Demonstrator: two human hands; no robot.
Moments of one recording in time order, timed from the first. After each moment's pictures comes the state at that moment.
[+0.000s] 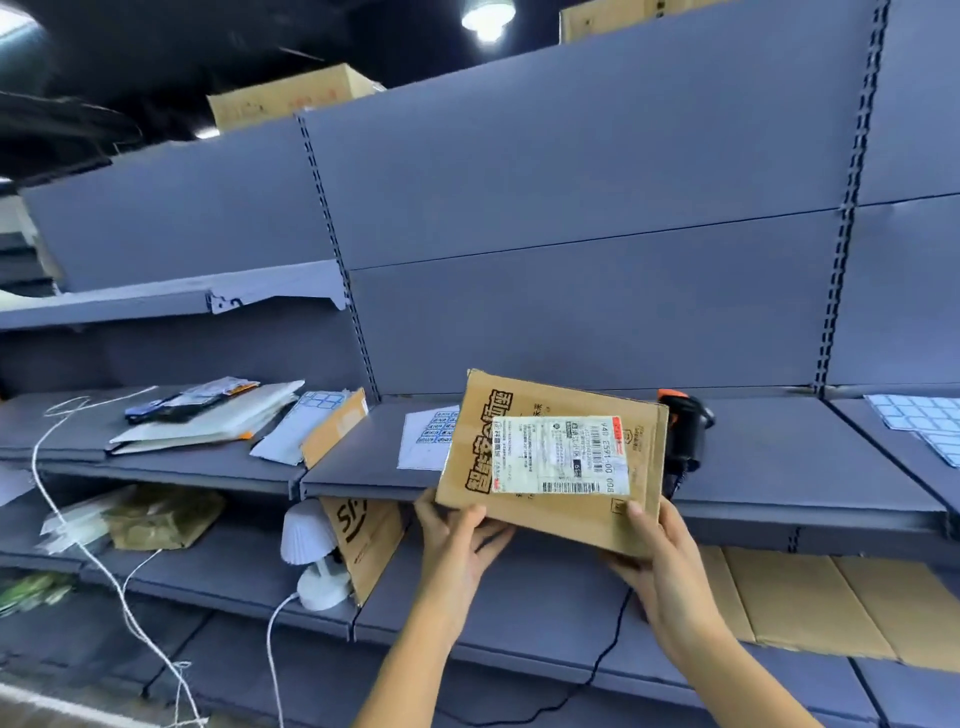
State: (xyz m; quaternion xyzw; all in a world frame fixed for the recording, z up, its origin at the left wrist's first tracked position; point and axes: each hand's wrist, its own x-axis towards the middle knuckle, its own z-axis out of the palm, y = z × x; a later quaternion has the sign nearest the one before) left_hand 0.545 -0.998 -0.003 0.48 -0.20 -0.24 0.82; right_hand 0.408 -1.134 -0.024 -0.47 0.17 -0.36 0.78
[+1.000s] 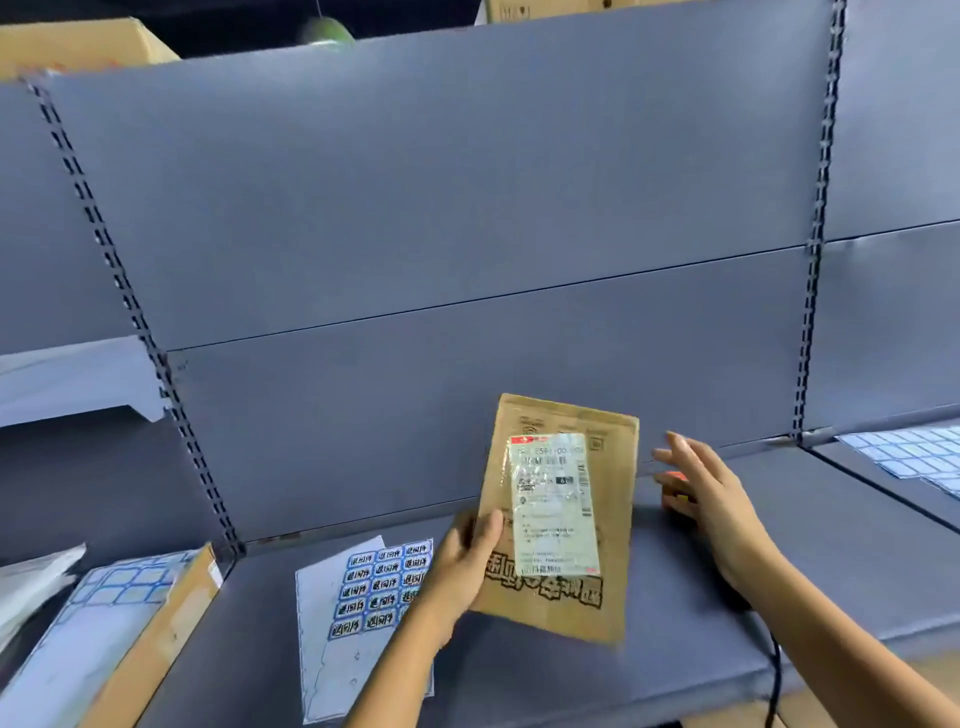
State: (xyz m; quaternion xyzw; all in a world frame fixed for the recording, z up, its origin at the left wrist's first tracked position) left_hand 0.780 -1.169 0.014 0.68 -0.39 -0.31 0.54; right_hand 0.574 -1.315 0.029 -0.57 0.33 -0.50 0.57
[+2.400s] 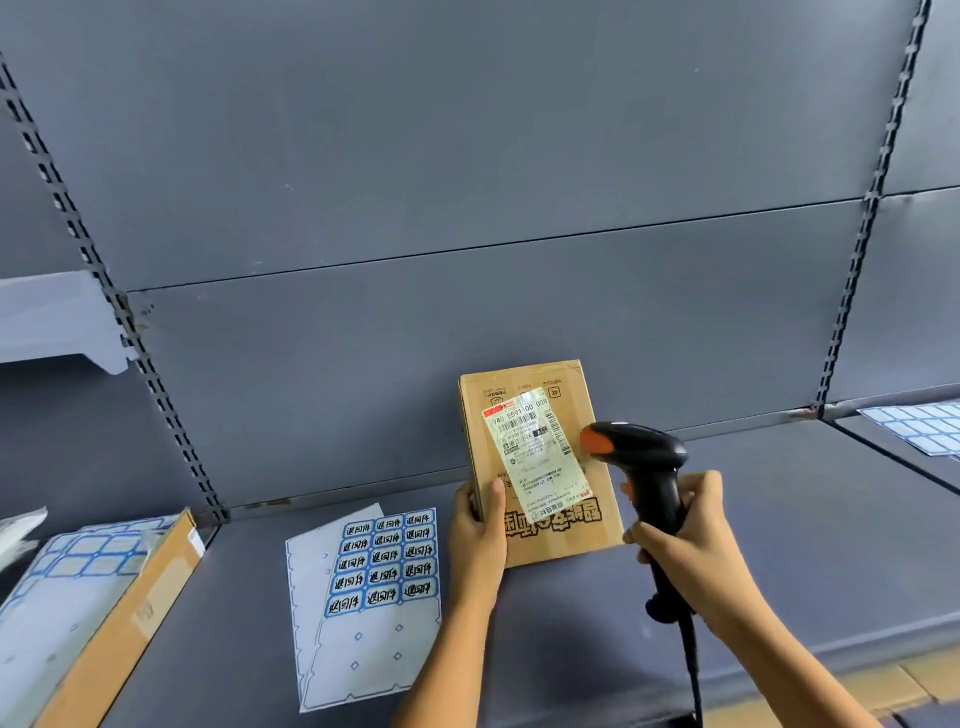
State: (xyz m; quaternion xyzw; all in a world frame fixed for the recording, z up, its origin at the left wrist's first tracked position) left_hand 0.803 -1.227 -0.054 0.65 -0.32 -0.18 0.66; right_hand 0.610 -1.268 -0.003 -0.65 0.41 -0.42 0.48
